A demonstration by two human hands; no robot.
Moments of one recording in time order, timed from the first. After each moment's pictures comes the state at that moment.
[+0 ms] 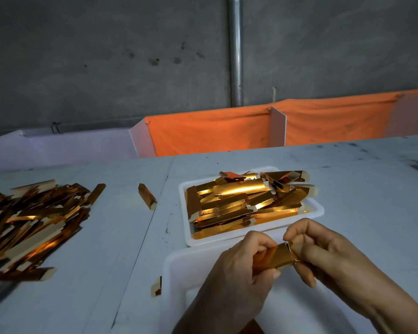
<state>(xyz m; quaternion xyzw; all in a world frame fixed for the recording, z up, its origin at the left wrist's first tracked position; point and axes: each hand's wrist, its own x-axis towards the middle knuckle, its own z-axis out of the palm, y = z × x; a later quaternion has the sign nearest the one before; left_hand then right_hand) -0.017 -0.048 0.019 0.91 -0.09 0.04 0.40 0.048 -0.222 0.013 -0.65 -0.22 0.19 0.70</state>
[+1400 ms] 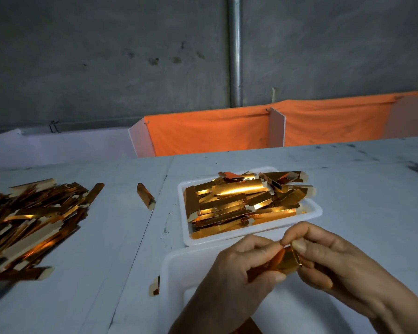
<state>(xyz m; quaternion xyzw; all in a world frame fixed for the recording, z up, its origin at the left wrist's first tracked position) -0.018 -0.043 0.018 0.88 -0.19 0.07 0.44 0.049 -0.229 0.016 -0.55 -0.23 0.29 0.75</state>
